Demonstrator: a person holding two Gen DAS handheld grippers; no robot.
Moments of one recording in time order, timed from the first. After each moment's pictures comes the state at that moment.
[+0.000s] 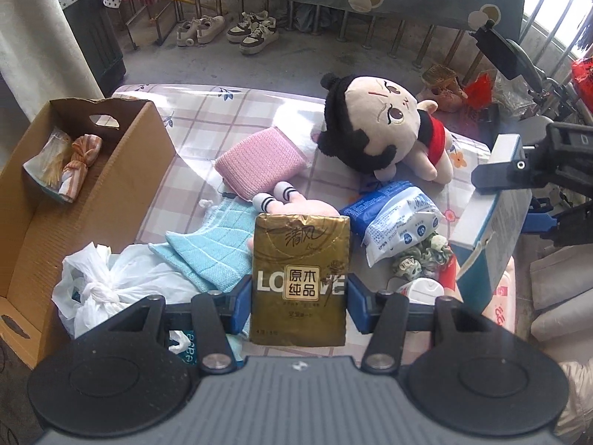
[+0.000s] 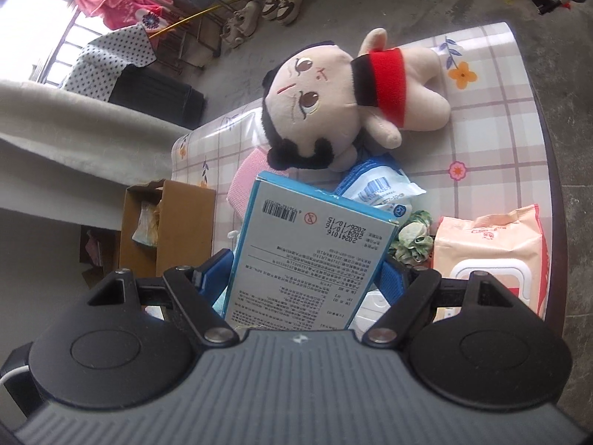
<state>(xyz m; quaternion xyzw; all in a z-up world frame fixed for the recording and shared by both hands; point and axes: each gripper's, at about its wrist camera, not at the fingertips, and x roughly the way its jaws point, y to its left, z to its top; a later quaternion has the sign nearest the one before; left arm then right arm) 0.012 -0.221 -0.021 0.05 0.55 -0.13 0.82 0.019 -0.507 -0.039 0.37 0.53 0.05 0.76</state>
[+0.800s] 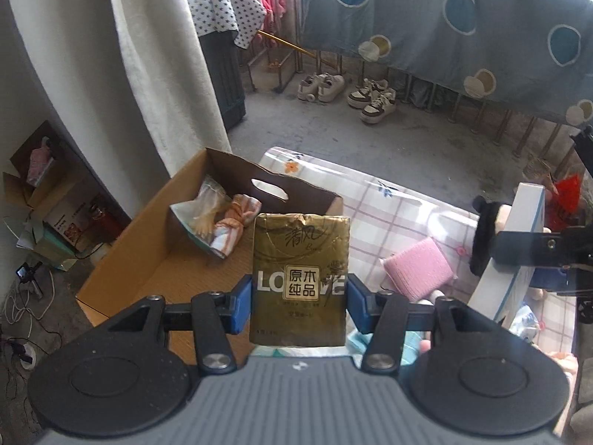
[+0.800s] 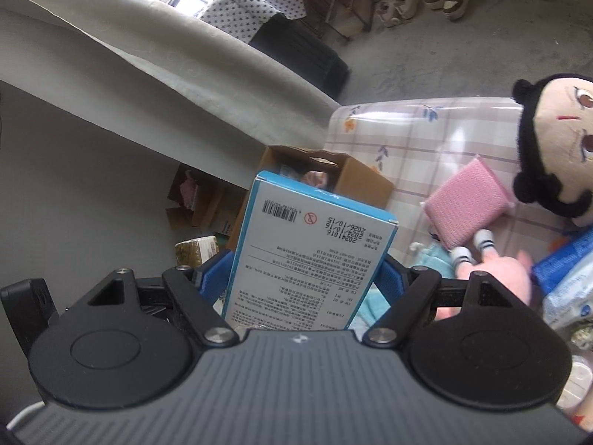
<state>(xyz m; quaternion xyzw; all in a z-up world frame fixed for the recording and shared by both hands) 0.064 -0.090 0.068 0.03 0.48 0.02 0.88 0.111 -0.337 0.038 0.34 0.48 0.25 0.77</state>
